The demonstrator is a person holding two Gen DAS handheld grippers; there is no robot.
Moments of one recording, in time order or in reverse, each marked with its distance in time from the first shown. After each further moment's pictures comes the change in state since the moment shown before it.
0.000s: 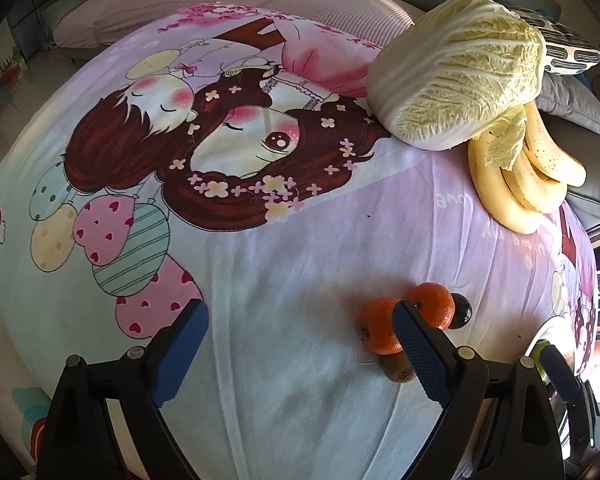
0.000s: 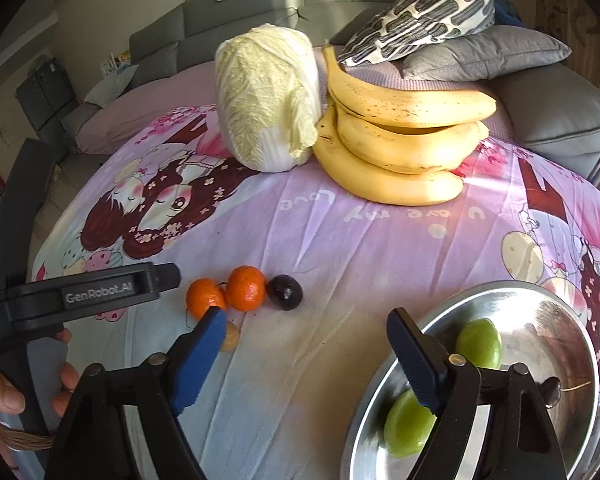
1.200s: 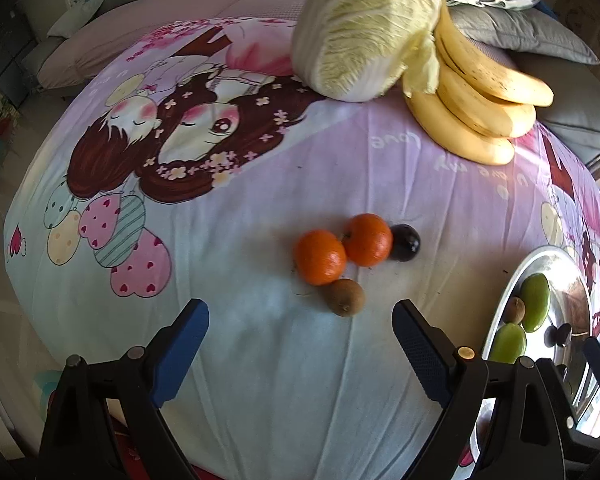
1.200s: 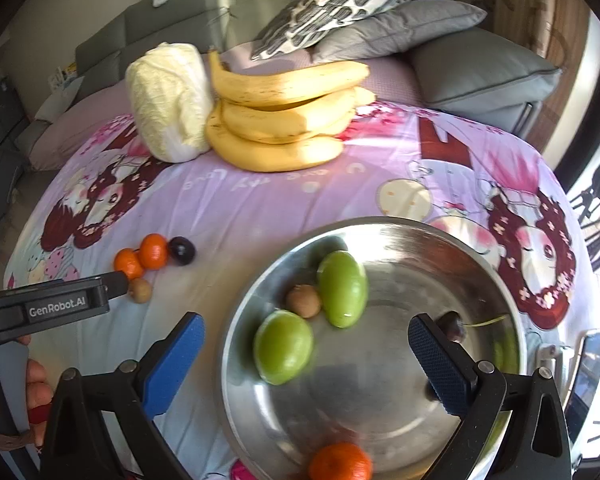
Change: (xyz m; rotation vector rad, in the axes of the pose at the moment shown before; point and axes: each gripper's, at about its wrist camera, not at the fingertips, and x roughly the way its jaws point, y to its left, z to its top) left arm -0.024 -0.059 -0.034 0.153 0.023 0.107; right arm -0.047 -0.064 -0.032 0.114 0.043 -0.144
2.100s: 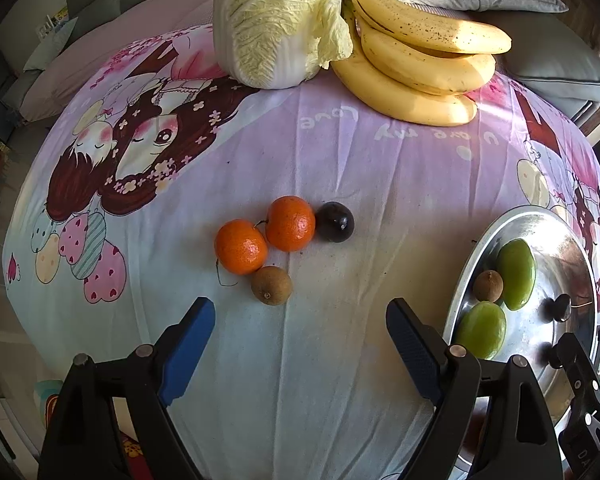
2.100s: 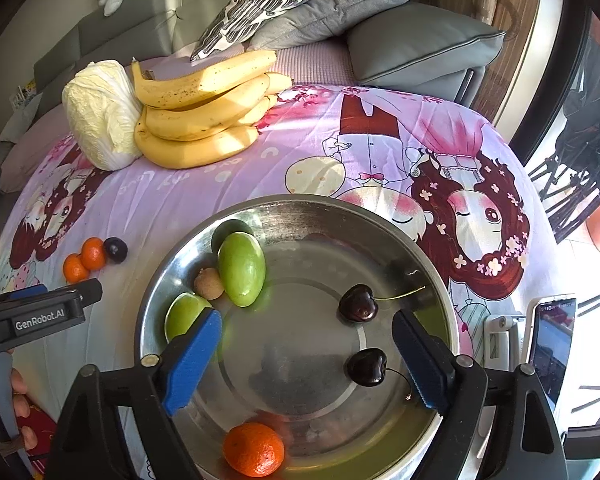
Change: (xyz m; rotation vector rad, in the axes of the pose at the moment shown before) left arm 0.004 -0.060 -0.011 0.131 0.019 0.021; right arm -0.009 -0.072 -0.016 0.117 0.039 -0.127
